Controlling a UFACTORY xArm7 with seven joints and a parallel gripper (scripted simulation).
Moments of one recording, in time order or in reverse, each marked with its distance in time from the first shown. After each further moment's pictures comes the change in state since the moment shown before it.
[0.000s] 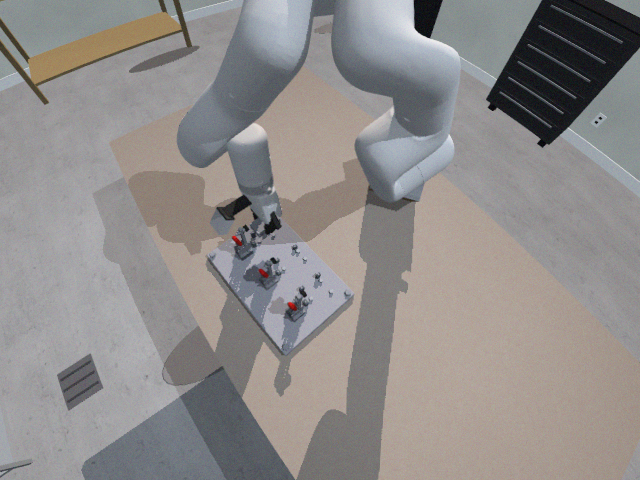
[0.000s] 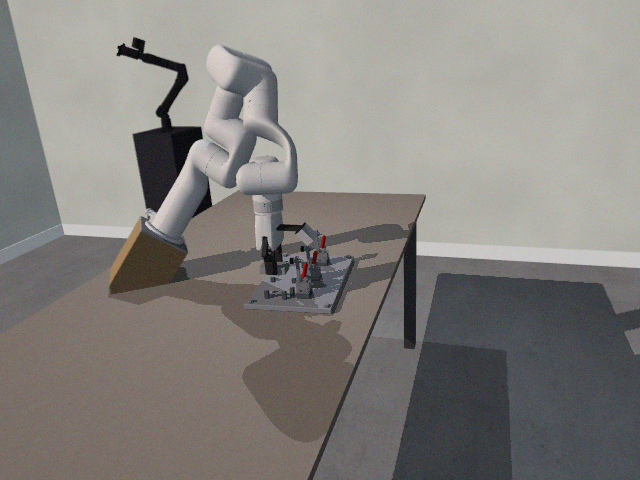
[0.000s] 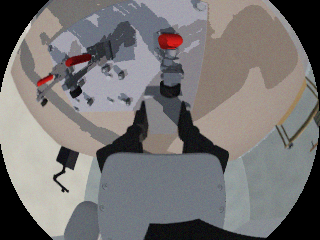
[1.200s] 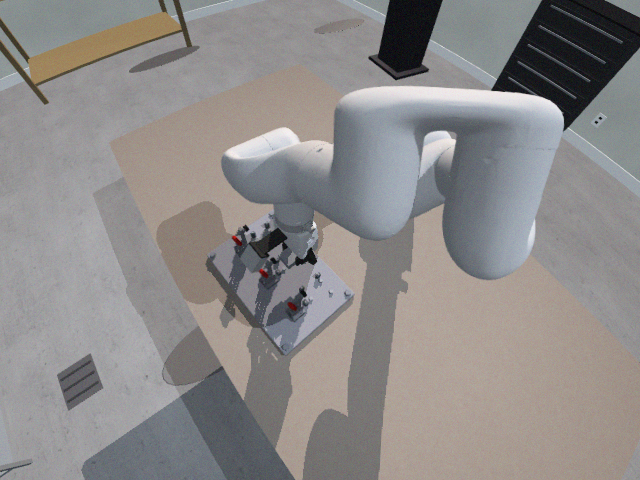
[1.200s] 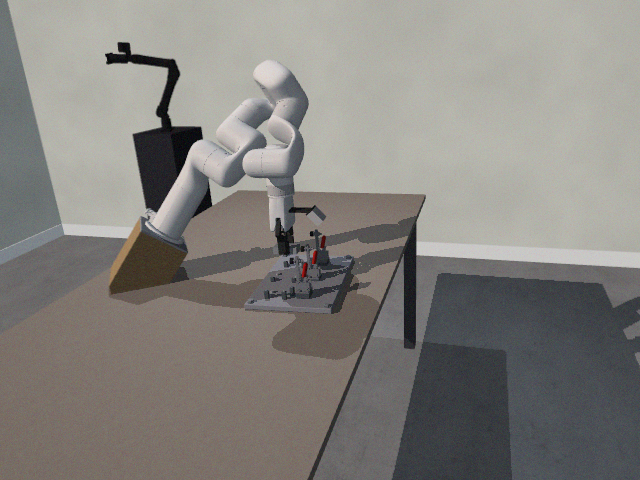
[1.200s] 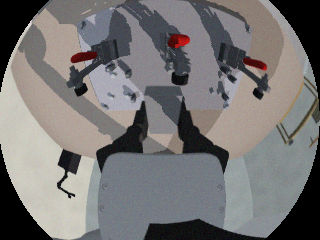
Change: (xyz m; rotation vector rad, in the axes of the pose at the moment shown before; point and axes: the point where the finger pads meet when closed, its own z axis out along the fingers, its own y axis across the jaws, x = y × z) arm -0.001 -0.121 -0.007 -0.026 0.017 -0.001
